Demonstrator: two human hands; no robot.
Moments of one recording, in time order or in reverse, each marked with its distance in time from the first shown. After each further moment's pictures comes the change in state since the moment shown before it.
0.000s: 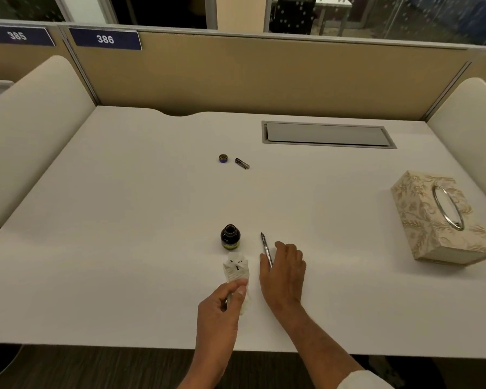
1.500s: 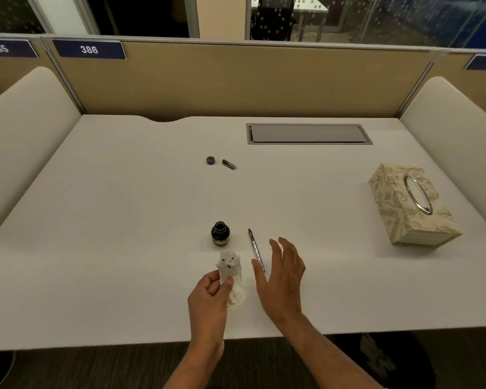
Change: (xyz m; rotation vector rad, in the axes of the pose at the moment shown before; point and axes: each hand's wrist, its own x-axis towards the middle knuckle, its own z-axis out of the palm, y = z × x) left_hand 0.000 0.005 0.004 -0.100 0.099 -0.113; right_hand -0.037 0.005 -0.048 0.221 -0.031 -0.048
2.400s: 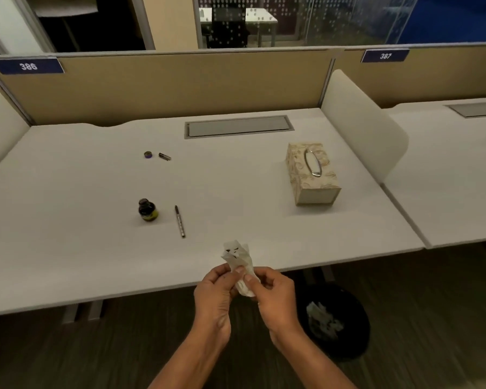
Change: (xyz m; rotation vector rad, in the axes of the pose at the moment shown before) left_hand -0.178 -0.051 0.130 -0.215 -0.180 -0.191; right_hand -0.128 0.092 -0.201 0.894 -0.137 0.494
